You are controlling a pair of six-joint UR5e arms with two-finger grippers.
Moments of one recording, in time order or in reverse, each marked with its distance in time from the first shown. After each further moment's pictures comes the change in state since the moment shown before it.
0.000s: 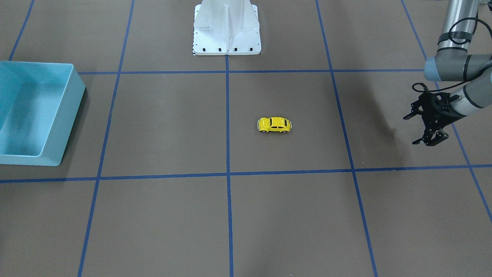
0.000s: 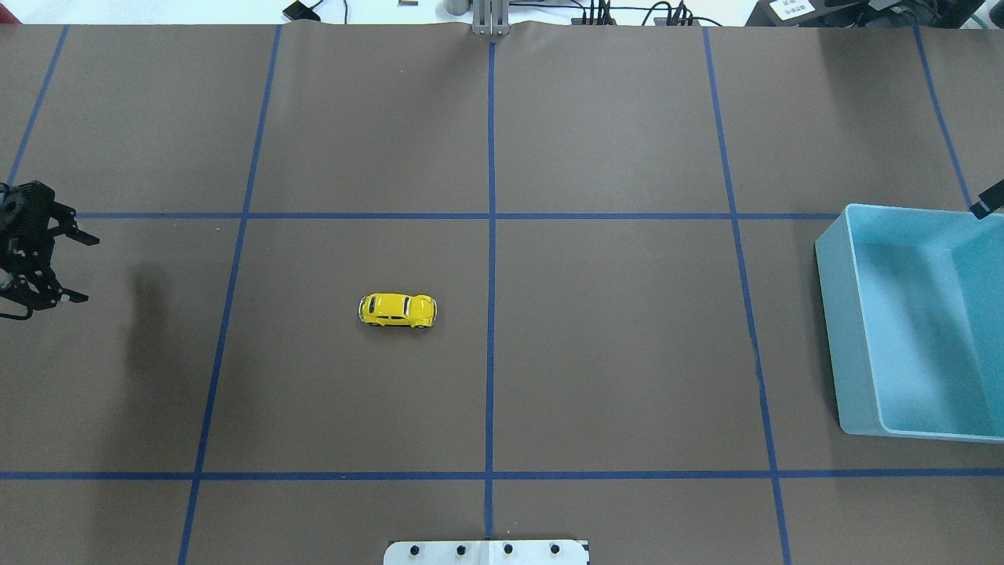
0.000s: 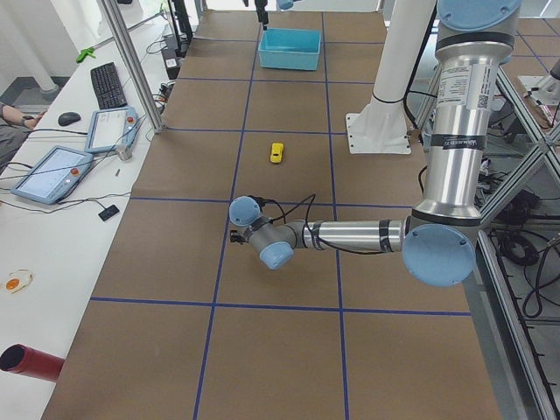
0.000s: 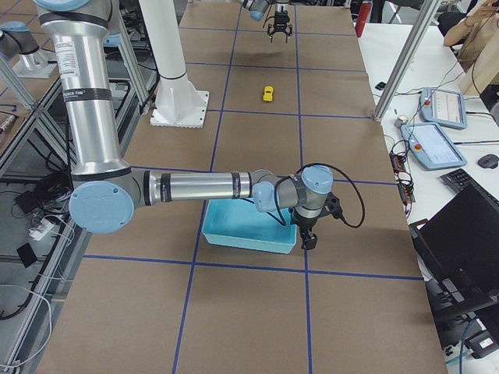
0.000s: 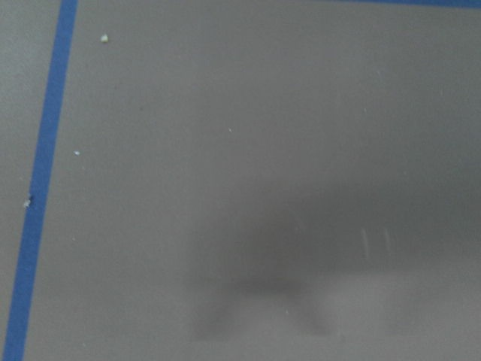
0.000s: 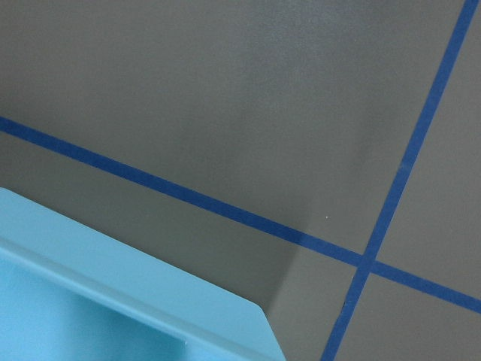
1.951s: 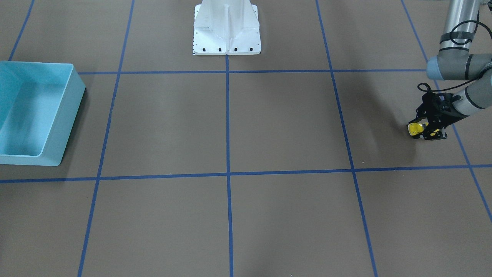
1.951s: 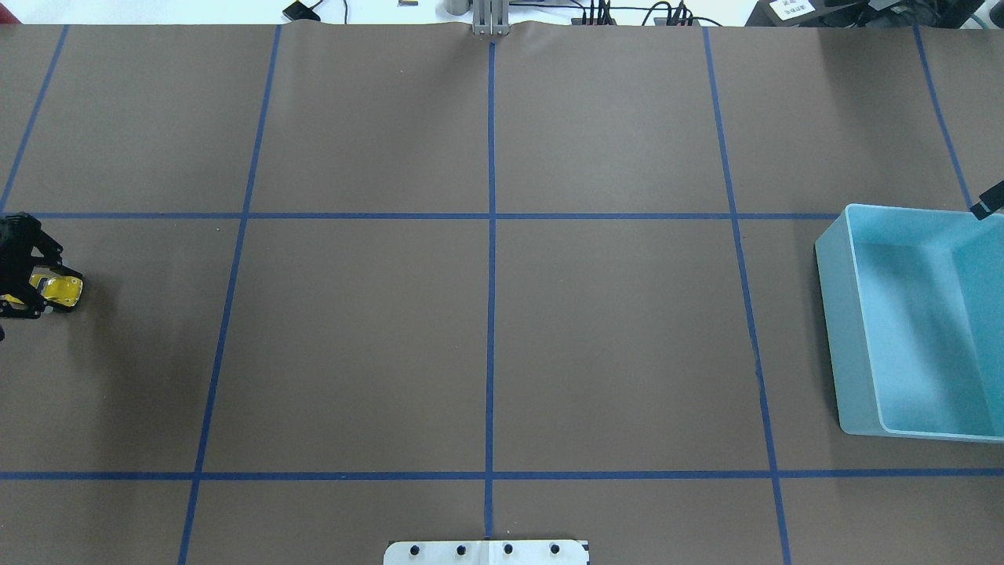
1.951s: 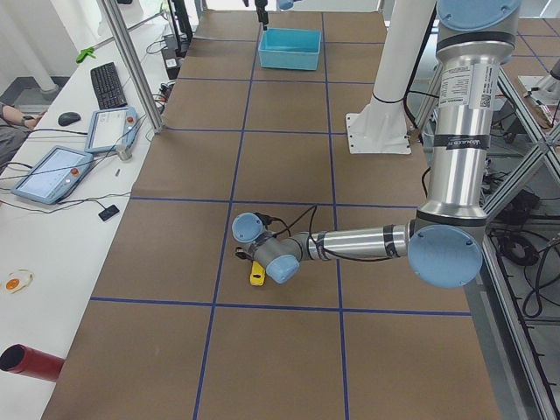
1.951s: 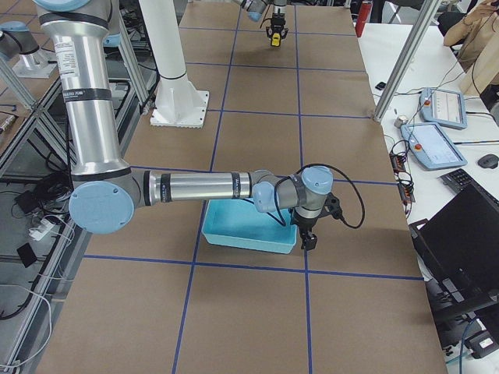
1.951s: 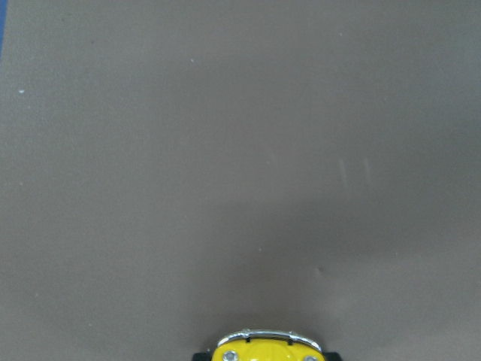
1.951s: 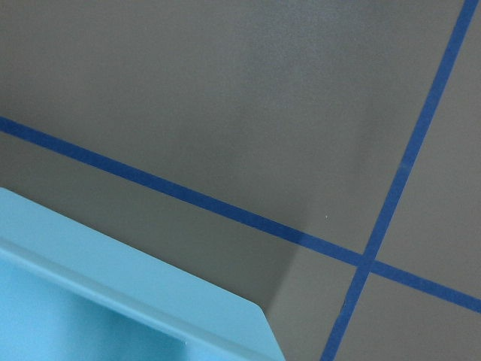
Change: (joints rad) left arm 0.002 0.026 0.083 0.009 0.016 0.212; right arm 0.000 -0.001 -0.003 -0.001 0.000 0.000
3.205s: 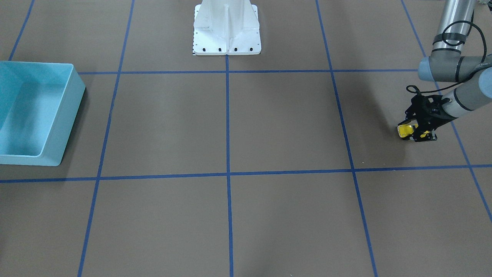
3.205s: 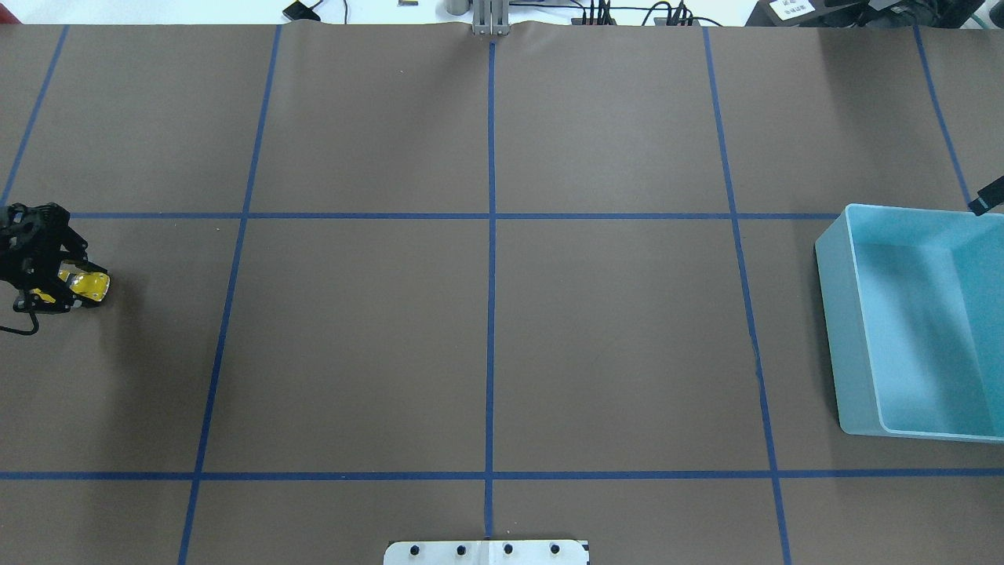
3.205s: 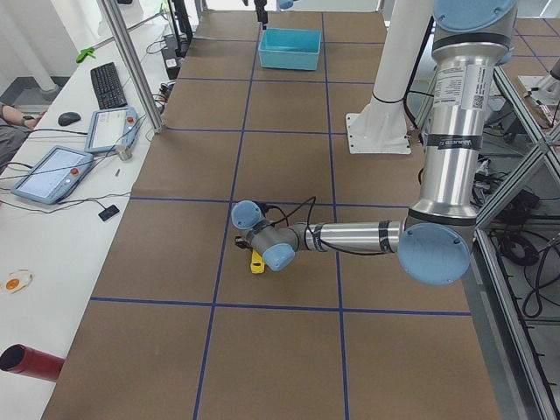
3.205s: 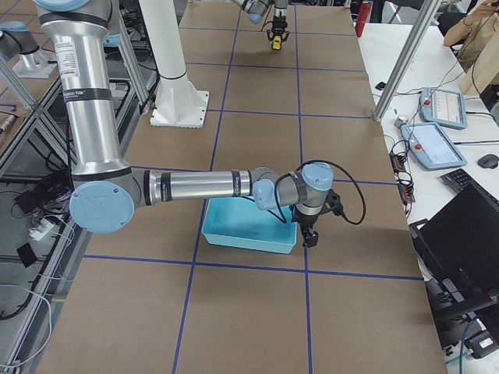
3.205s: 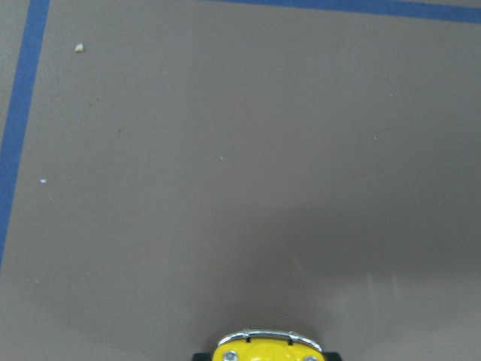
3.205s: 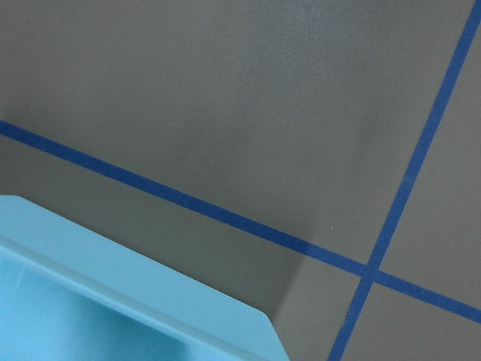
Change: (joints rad) left arm 0.031 -0.028 -0.027 0.015 0.009 -0.101; right arm 0.000 0.001 0.015 -0.001 0.000 0.000
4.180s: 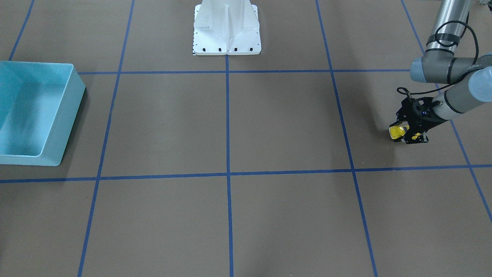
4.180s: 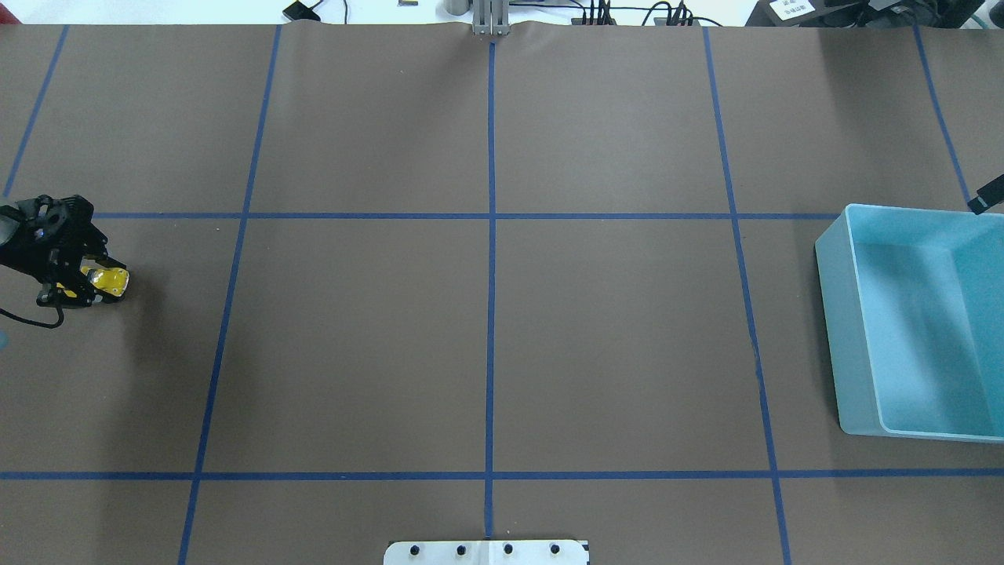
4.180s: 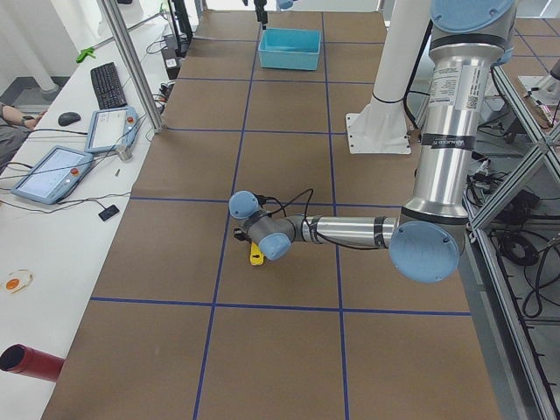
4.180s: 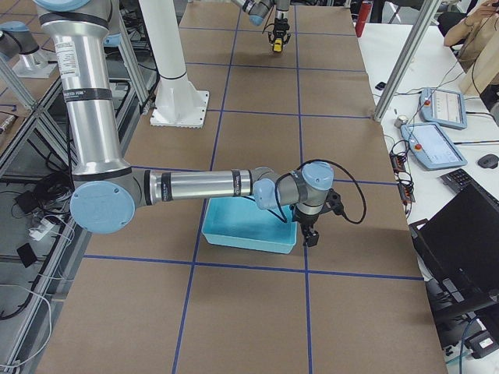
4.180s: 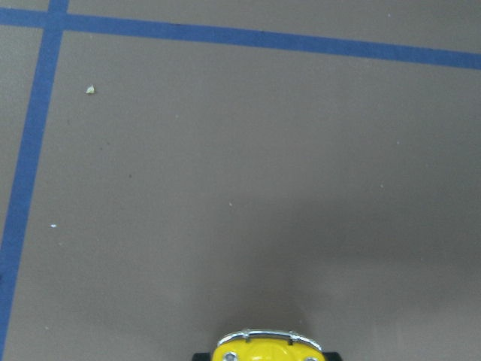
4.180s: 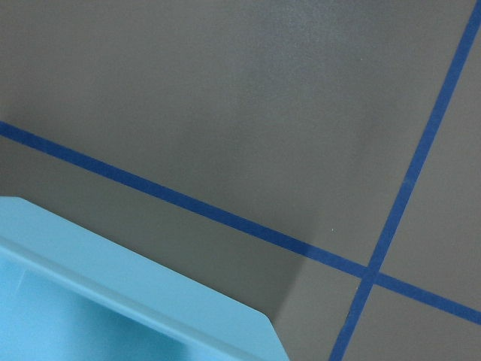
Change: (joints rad) left arm 0.027 -0.031 -0.027 0.045 0.009 -0.048; right arm 0.000 0.003 0.000 0.000 0.000 0.000
